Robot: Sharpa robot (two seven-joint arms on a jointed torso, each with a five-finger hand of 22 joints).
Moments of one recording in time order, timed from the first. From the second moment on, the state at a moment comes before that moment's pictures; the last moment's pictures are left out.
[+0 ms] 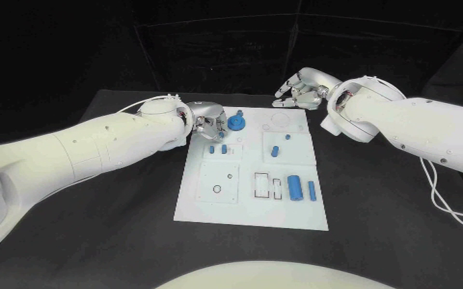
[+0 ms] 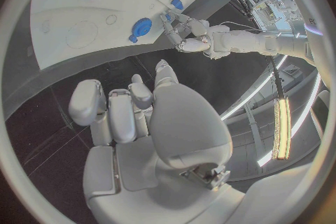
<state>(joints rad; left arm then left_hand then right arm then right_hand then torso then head) 1.21 -0.58 -0.07 1.13 -1.43 -0.04 0.10 1.29 -0.07 0.47 -0.16 0.07 1.03 0.15 0.24 0.07 1.06 0.08 0.35 0.07 1.46 -0.01 1.37 1.06 0.14 1.43 0.09 1.02 0.93 1.30 -0.73 -0.04 1.36 -1.13 -0.24 -0.07 1.41 0.05 -0.21 0.25 0.31 0.89 0.17 0.16 0.07 1.26 0.08 1.16 1.12 1.47 0.01 1.33 1.22 0.08 1.29 0.11 1.31 1.15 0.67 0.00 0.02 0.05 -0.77</state>
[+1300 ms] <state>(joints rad) 1.21 -0.59 -0.07 1.14 -1.43 -0.03 0.08 1.27 -0.09 0.43 -0.17 0.07 0.95 0.17 0.16 0.06 0.96 0.11 0.27 0.07 1.47 0.01 1.37 1.03 0.14 1.42 0.10 1.01 0.92 1.29 -0.73 -0.04 1.36 -1.13 -0.25 -0.07 1.41 0.05 -0.21 0.25 0.31 0.89 0.17 0.16 0.07 1.26 0.08 1.16 1.11 1.47 0.01 1.32 1.22 0.08 1.28 0.11 1.31 1.15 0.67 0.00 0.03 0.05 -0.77</state>
